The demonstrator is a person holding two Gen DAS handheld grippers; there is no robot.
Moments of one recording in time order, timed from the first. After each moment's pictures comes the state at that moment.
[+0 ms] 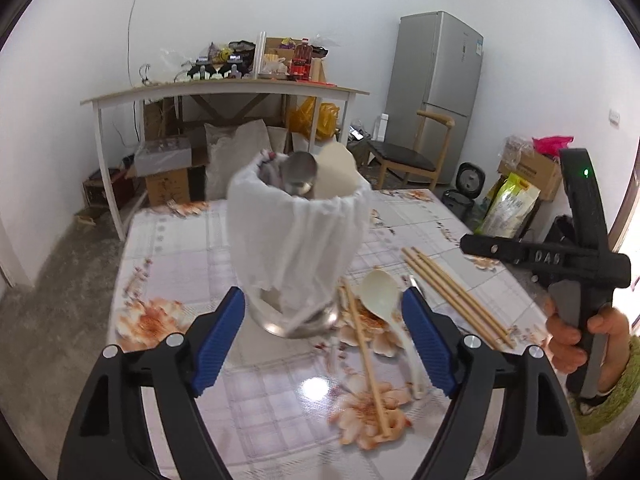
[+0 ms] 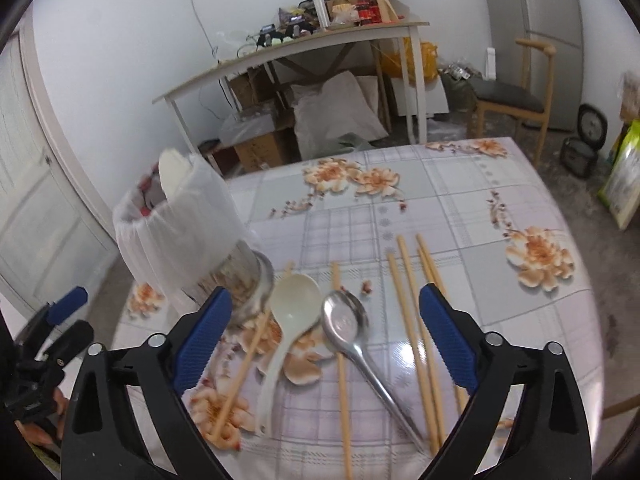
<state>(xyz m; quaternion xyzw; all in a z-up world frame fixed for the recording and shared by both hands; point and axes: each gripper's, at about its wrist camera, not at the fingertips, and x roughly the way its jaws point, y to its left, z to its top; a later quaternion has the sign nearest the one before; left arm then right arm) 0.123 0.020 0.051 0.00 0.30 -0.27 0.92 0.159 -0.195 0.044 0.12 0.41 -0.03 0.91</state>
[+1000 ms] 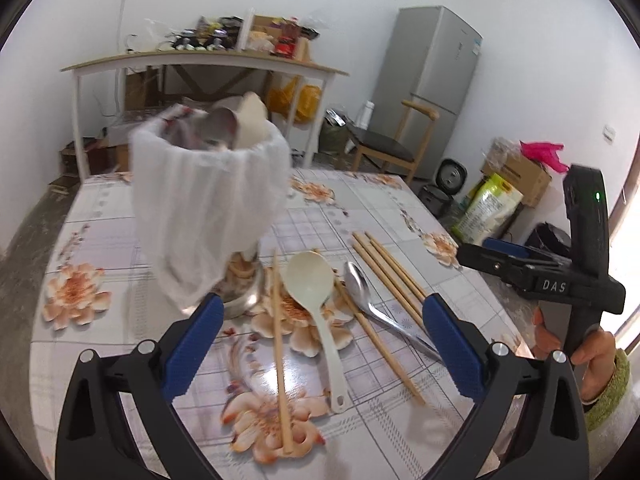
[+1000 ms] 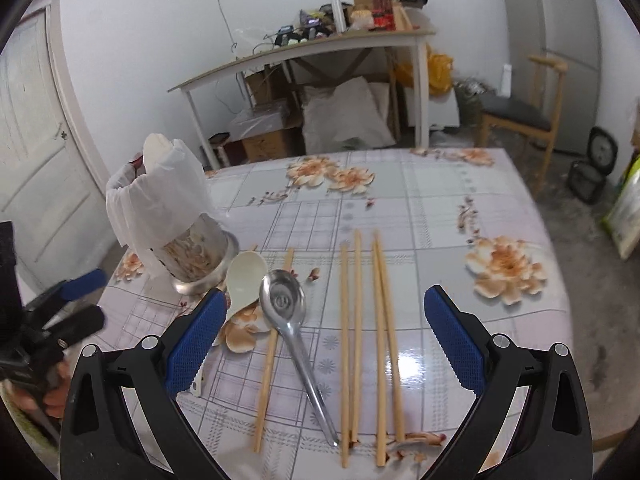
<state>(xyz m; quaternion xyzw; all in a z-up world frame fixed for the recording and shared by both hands) 0.122 -0.054 0.026 -0.02 0.33 -0.30 0.89 0.136 -0.257 0.027 0.09 0.40 0.02 0.91</state>
